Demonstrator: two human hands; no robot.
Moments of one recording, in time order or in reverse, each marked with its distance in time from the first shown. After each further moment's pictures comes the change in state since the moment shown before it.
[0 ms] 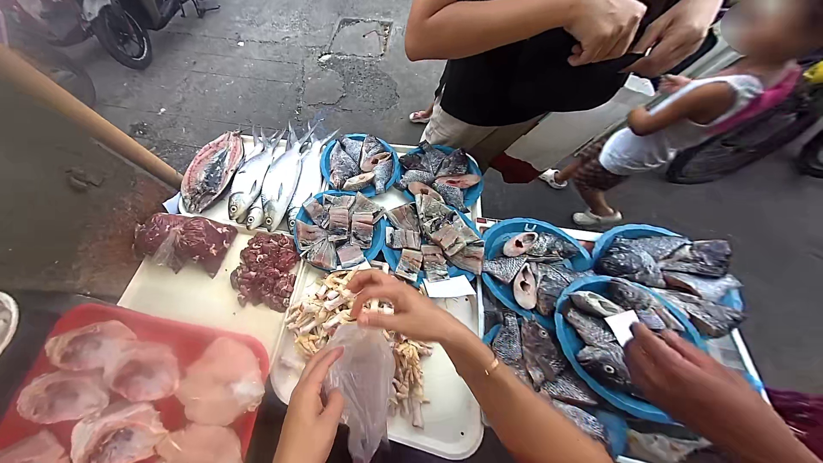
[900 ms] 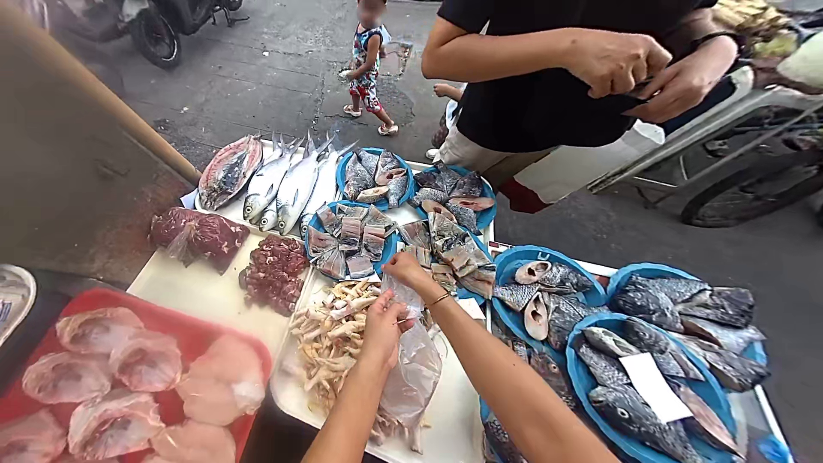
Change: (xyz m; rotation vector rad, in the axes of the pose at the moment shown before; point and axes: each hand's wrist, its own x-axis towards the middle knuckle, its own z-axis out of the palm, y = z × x) left_hand 0.131 0.037 0.095 -0.835 0.040 -0.409; right_hand 0.084 0.113 -0.047 -0.307 0.170 0.863
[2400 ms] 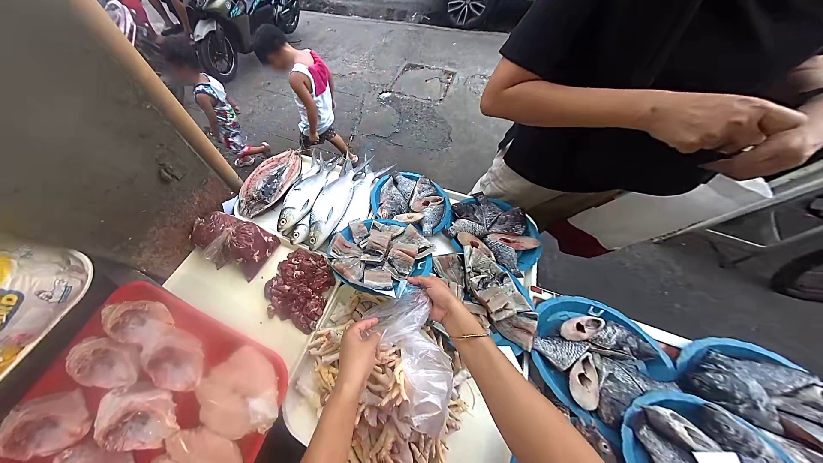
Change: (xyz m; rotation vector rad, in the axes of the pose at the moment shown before) left_hand 0.021 0.020 -0.075 0.450 0.212 0.140; right_hand 0.005 -0.015 0.006 1.168 -0.010 0.104
